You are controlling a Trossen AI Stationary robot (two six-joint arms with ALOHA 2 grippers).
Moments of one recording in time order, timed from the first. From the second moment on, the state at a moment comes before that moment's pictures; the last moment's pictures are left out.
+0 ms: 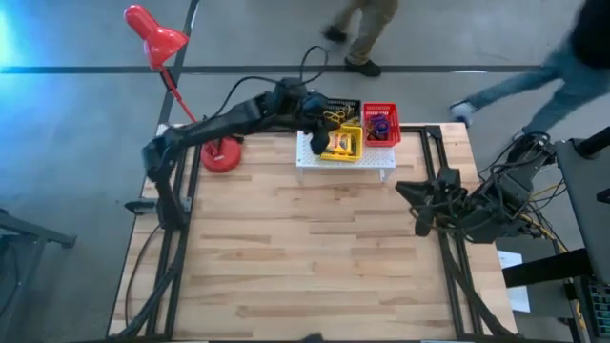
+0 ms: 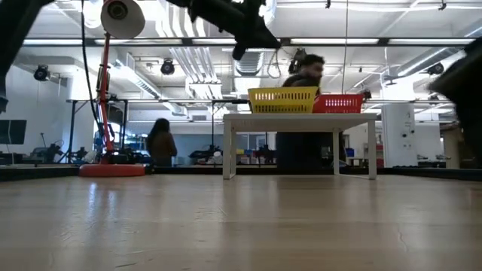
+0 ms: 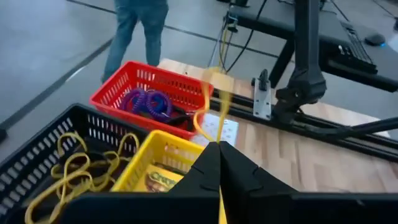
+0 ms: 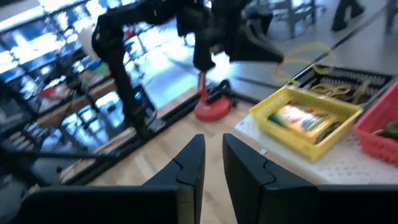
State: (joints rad) left arm 0.42 1.83 1.76 -0.38 0.23 -0.05; right arm 0.75 0.97 1.17 -0.81 1.17 0.98
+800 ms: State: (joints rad) left arm 0.56 2.05 1.84 -0.18 0.17 0.24; right arm 0.69 0.97 1.16 -0.80 1.31 1.07
